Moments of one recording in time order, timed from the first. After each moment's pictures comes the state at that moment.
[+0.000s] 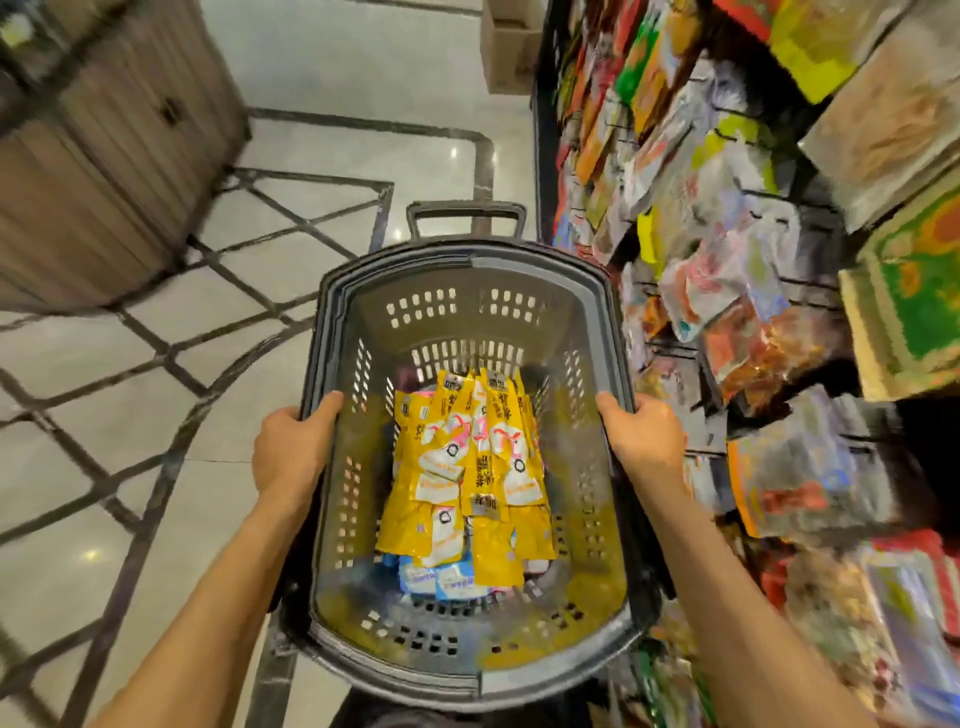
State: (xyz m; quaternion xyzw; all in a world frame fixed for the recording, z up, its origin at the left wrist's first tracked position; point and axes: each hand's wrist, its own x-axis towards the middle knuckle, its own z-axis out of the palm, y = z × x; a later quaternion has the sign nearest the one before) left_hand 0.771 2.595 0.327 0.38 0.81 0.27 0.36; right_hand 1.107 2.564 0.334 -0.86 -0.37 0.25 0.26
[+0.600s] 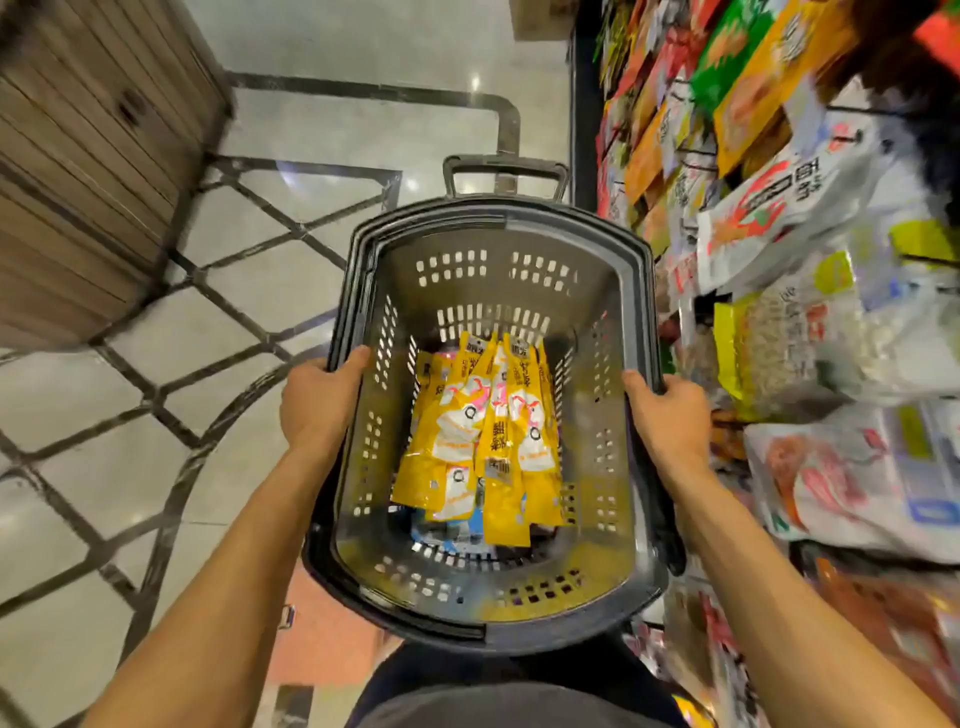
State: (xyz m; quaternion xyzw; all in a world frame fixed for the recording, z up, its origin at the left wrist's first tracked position) left_hand 0.819 3.004 0.306 0.36 0.82 0.28 0.36; right_hand 1.149 2.967 0.299 -0.84 -0.40 0.25 0.26
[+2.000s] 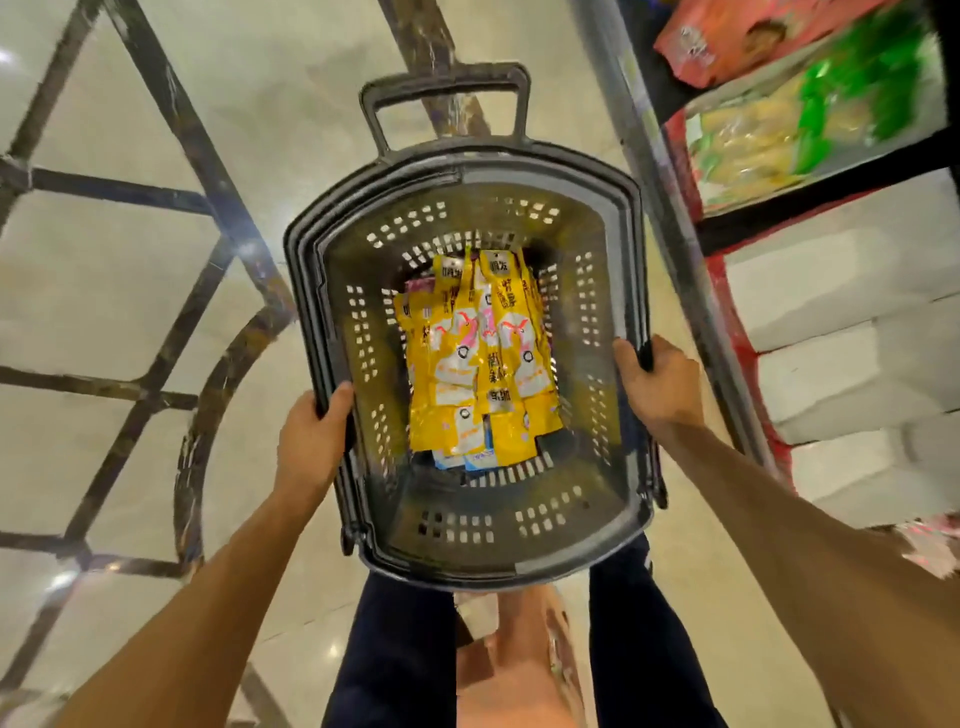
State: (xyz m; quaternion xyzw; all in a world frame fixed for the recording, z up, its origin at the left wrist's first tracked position) left_hand 0.735 3.331 -0.205 0.52 0.72 -0.07 0.45; right_hand 1.058 3.173 -0.220 -0.91 -0.20 0.34 0.14
